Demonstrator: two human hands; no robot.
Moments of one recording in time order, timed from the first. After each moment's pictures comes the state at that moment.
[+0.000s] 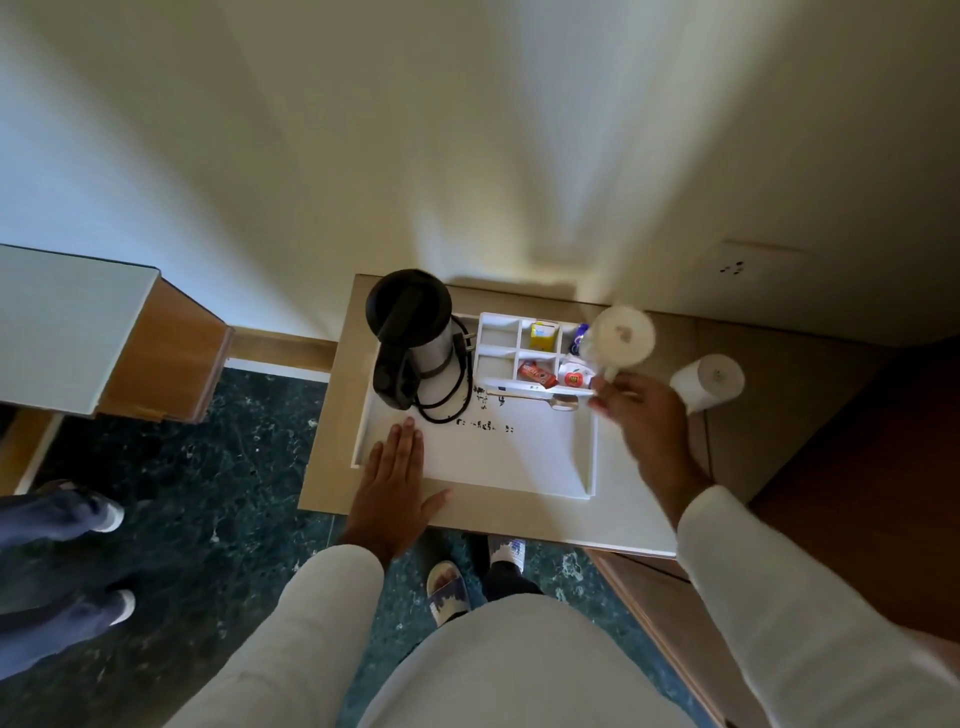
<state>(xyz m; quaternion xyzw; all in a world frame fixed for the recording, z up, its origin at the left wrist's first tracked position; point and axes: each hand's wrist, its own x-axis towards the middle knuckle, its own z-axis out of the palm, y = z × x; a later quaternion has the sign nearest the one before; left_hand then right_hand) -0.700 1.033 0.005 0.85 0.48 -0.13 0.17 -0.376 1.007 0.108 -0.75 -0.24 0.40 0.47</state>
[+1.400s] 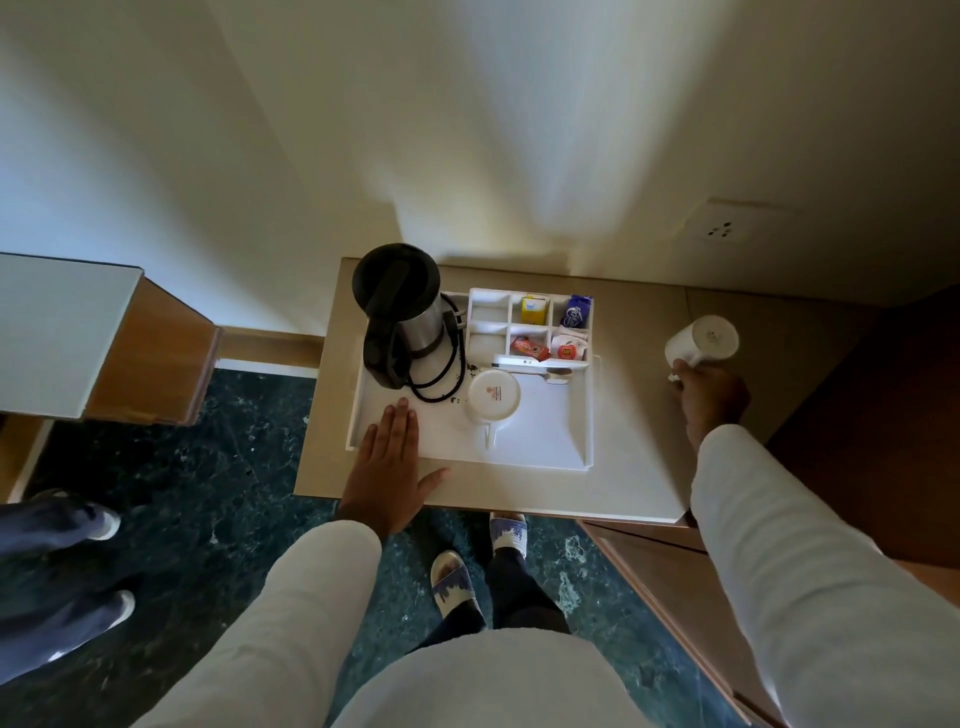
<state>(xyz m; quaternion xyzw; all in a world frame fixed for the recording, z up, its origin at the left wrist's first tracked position) -0.703 1.037 -0.002 0.87 0.46 -0.13 0.15 -0.287 0.975 0.049 -0.90 -0.11 0.23 0.34</state>
